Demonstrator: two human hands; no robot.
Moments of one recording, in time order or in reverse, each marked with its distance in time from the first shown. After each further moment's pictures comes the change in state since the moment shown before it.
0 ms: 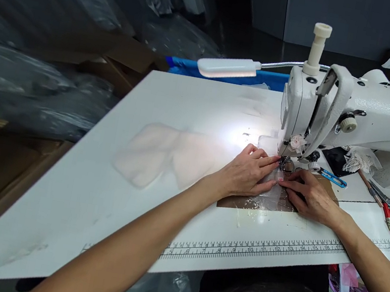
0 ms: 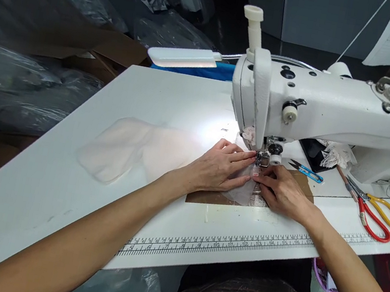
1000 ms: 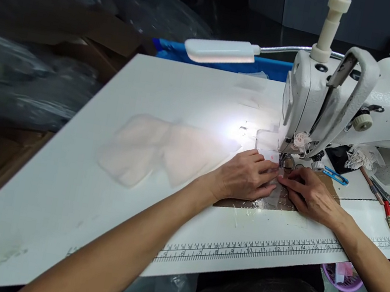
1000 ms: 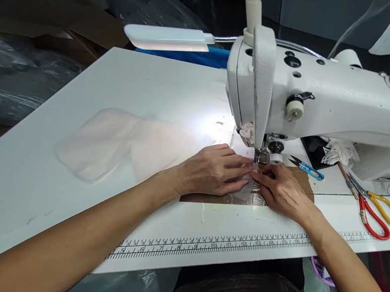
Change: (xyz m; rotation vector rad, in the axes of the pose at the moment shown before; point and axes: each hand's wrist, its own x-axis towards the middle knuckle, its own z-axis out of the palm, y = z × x) left_hand -0.003 0.005 -0.003 -0.014 0.192 0.137; right_hand -0.001 -0.001 0.001 -0.056 -0.031 -0.007
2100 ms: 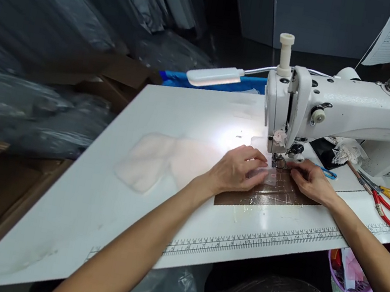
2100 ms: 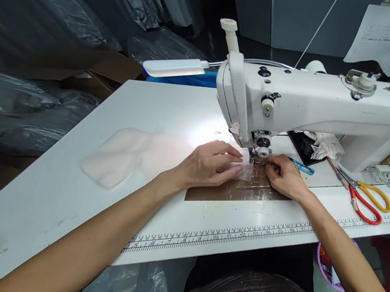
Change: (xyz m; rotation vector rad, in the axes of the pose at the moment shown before) left_hand 0.005 -0.008 -0.005 -0.176 0.167 -0.124; right_hand 0.013 0.007 -0.016 0.317 0.092 0.542
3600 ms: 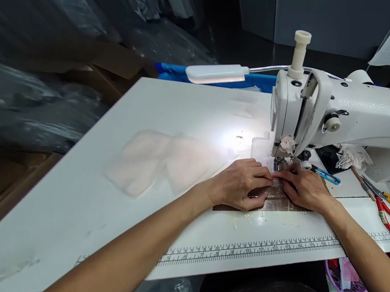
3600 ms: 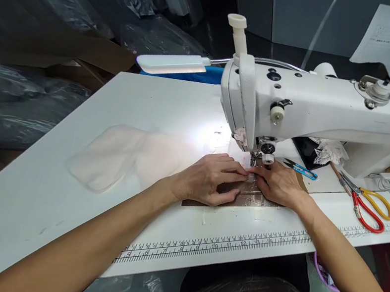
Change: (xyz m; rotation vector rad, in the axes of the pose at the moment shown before) left_hand -0.003 0.010 -0.002 -0.130 -0.223 0.052; right_hand 0.003 -0.010 0.009 -0.615 -0.243 -0.194
